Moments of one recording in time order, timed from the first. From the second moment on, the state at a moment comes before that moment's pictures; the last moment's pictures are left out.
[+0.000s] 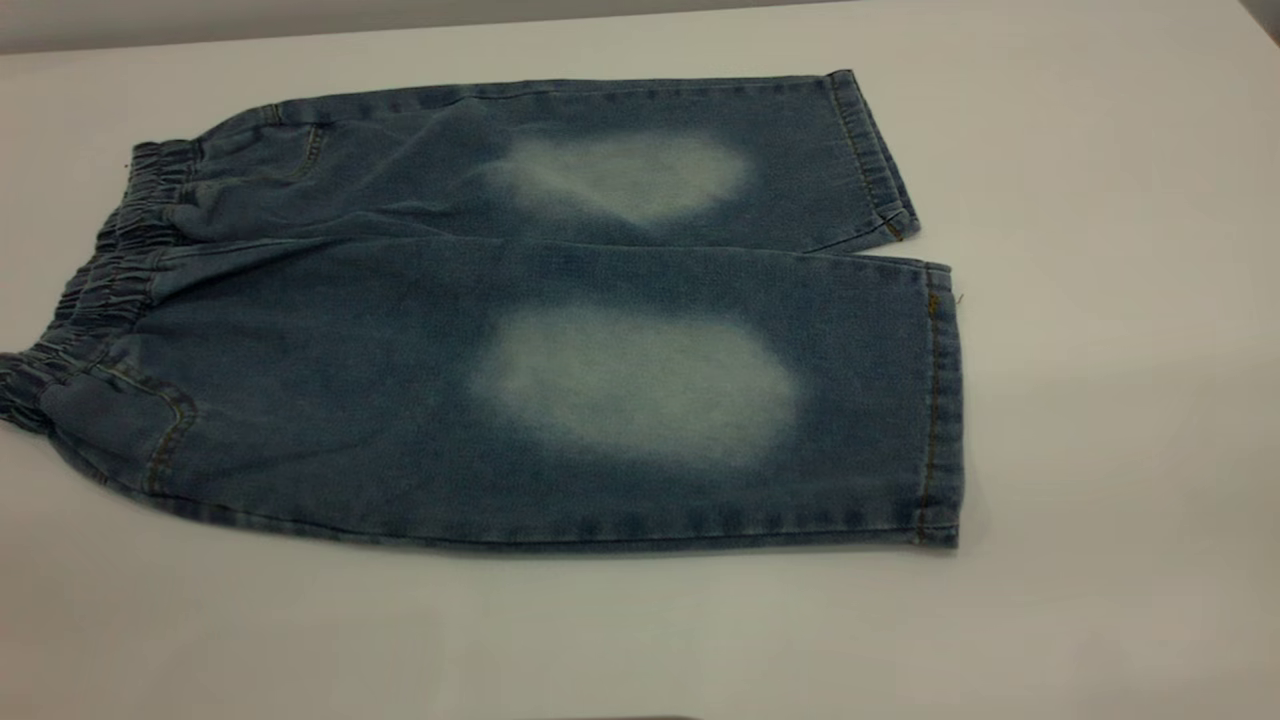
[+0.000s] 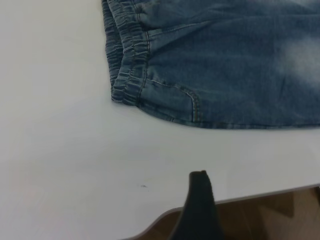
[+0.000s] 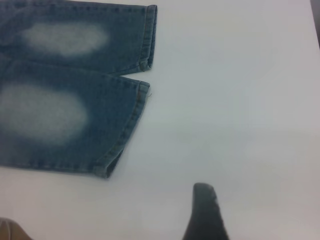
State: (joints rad) left arm 0.04 -0.02 -0.49 -0.16 1.14 0.17; right arm 0.05 -0.01 -0.47 0.13 1.13 0.01
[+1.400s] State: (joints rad) left arm 0.04 1.39 -0.52 -0.11 0.24 -0.16; right arm 0.05 1.31 -0.51 0.86 0.48 -0.58
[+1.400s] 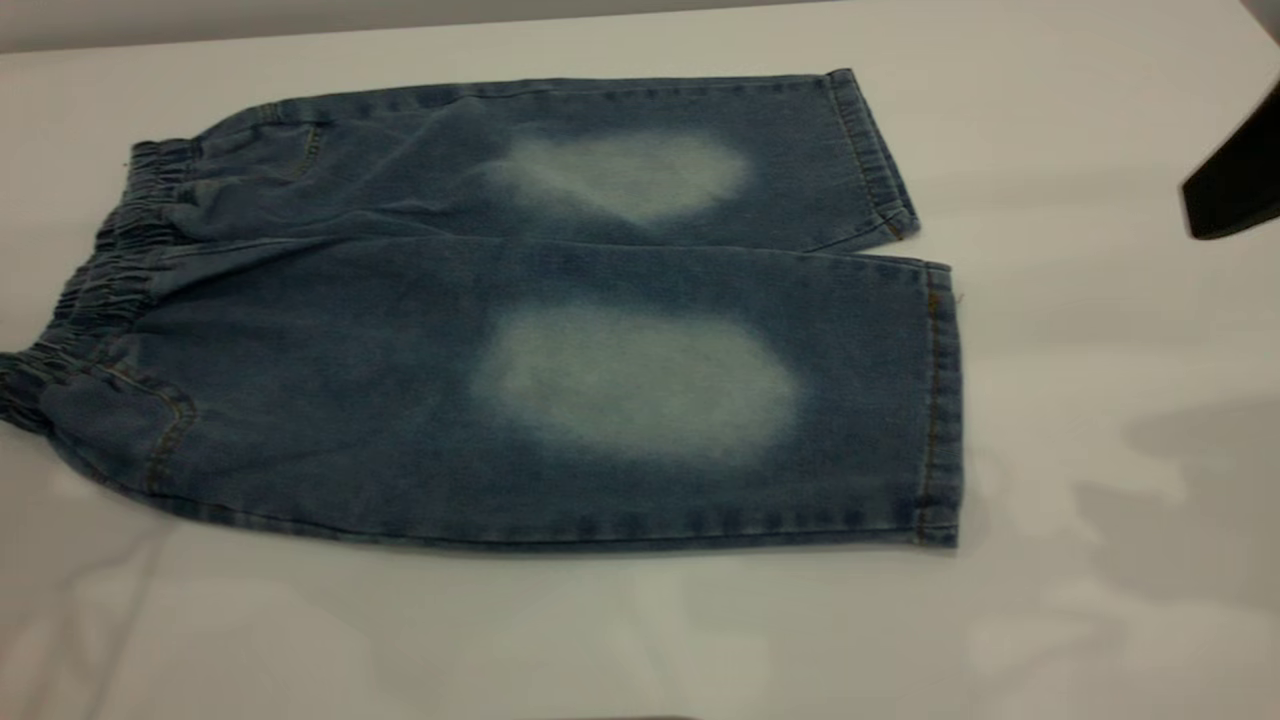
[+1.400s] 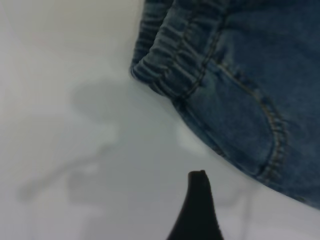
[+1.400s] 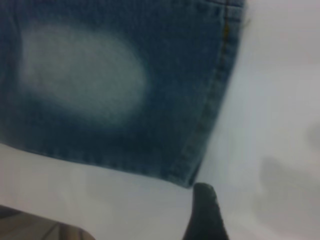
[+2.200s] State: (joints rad) left arm 0.20 1.72 -0.76 -0.11 0.30 -0.18; right arm 0.05 1.40 -0.51 1.15 0.45 -0.85
